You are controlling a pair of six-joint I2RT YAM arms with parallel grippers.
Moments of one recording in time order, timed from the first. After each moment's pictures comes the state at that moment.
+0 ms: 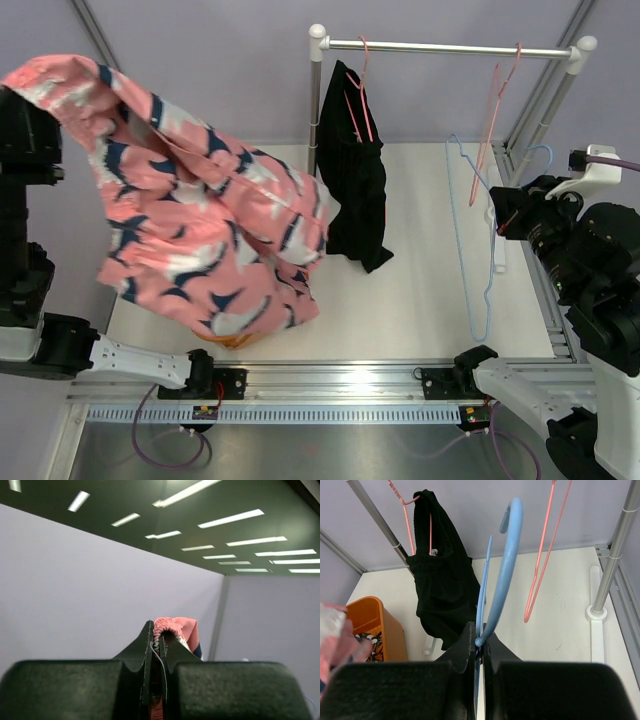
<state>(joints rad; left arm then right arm) -1.55 0.96 1.90 0.18 -0.67 0.71 0.40 0.86 1.68 -0.93 0.27 0.27</state>
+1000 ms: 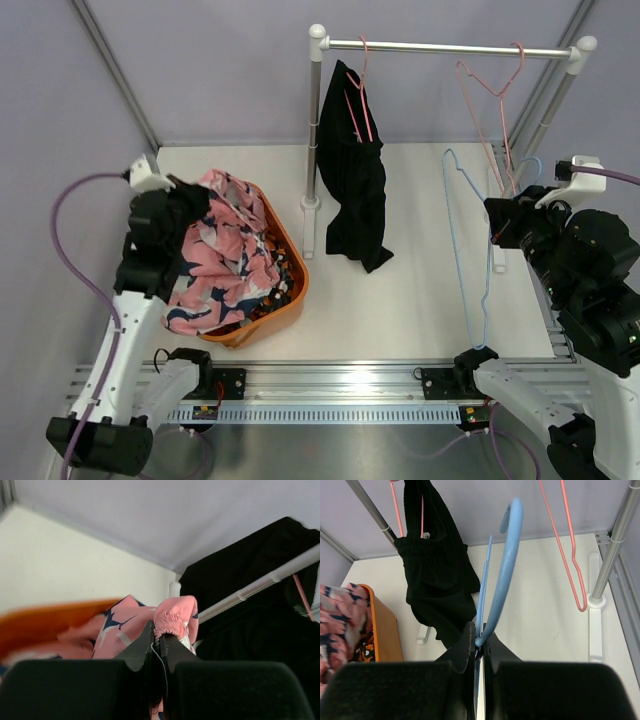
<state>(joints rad) -0.17 0.92 1.07 -0.29 -0.16 -0.52 0.40 0.81 1.59 -0.93 0.27 0.27</state>
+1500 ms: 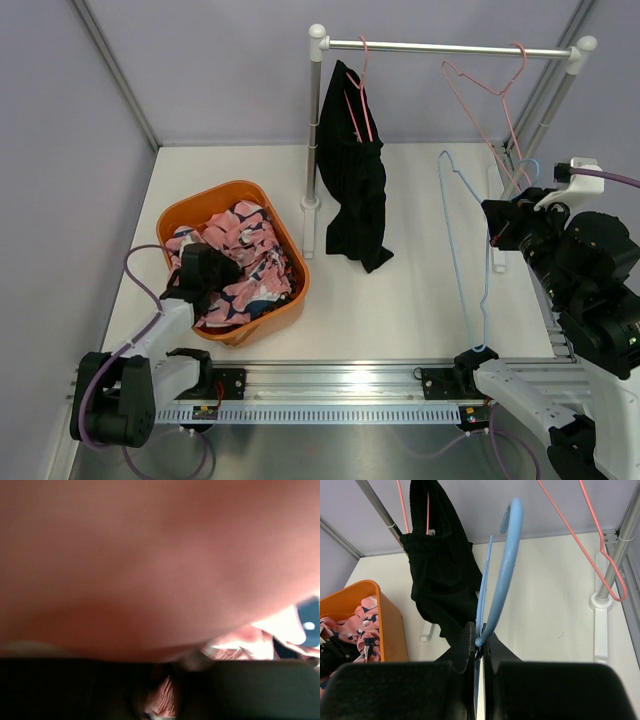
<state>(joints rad) -0.11 1.04 0.34 -0.02 0.06 -0.98 0.40 0.80 1.57 -0.93 0.24 0.28</state>
